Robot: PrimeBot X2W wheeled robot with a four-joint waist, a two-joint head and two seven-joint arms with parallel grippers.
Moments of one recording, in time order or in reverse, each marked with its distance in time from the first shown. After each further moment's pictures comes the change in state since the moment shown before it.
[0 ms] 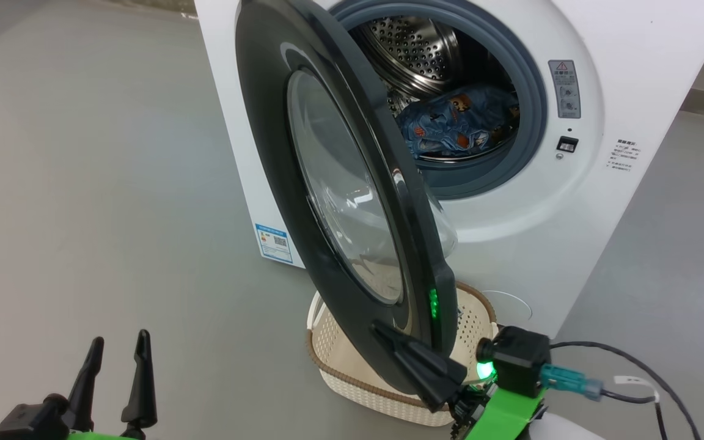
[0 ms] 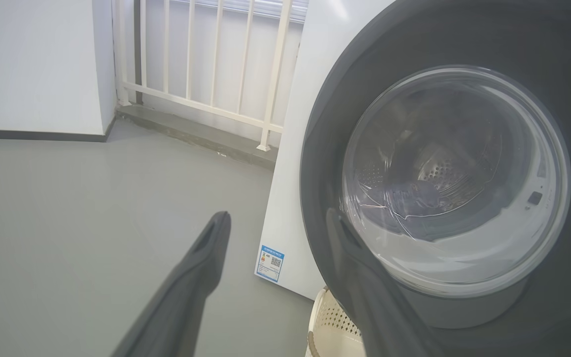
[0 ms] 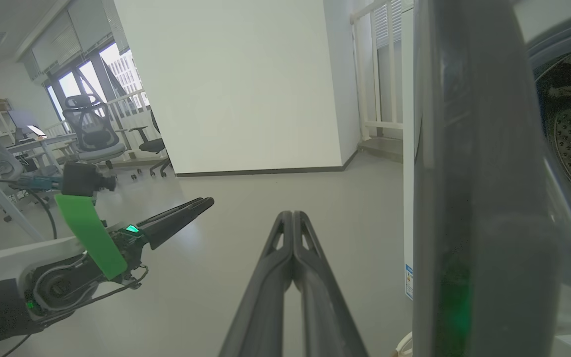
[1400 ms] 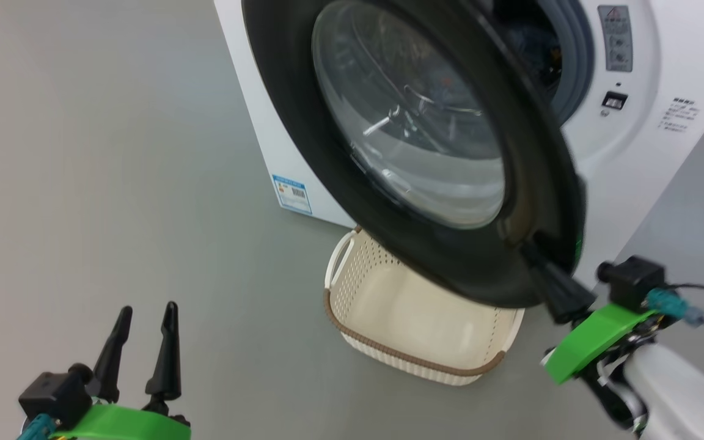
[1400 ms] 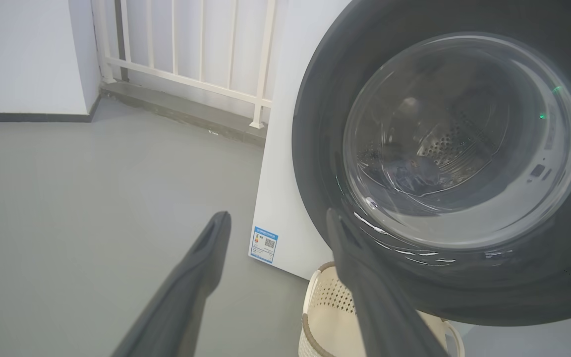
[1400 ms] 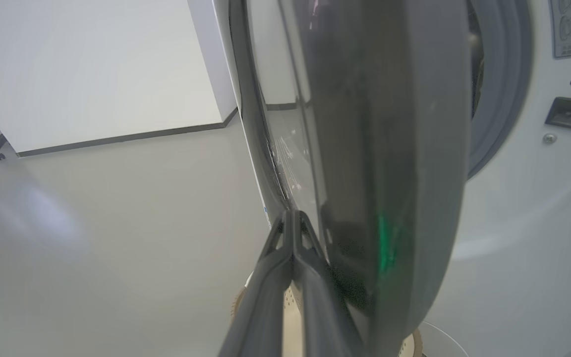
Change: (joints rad) left arm -0.070 0.004 -0.085 0.004 -0.040 0.000 0.000; right arm -0.056 -0.077 -0.267 0.348 -0.067 0.008 0.000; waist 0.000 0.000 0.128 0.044
